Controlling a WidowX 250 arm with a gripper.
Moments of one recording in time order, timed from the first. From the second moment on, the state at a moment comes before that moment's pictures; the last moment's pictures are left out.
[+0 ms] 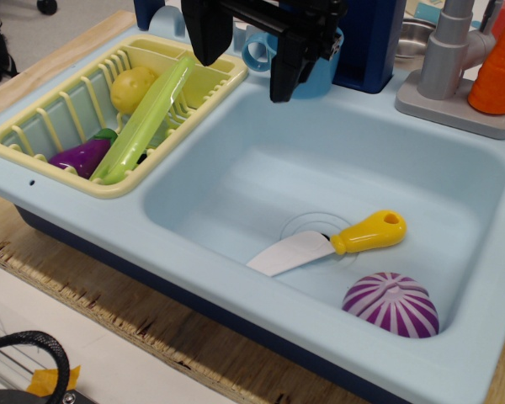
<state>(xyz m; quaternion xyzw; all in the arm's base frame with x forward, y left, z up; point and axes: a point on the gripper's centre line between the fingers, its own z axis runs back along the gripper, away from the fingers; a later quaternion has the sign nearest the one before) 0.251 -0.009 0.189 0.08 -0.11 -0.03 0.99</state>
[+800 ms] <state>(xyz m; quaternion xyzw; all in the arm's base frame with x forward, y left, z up) 0.296 -0.023 0.188 0.10 -0.21 -0.20 0.95</state>
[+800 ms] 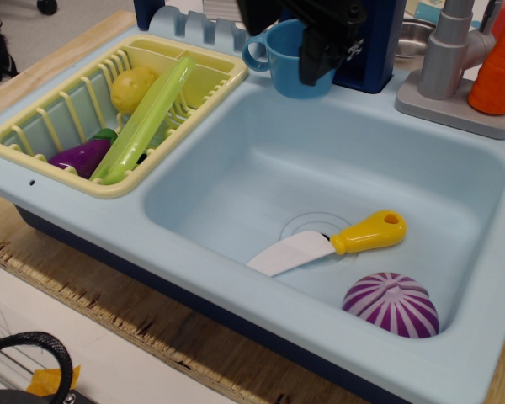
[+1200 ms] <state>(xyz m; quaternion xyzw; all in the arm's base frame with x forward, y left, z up) 0.329 -0.033 0.167 0.07 -0.21 -0.25 0.94</state>
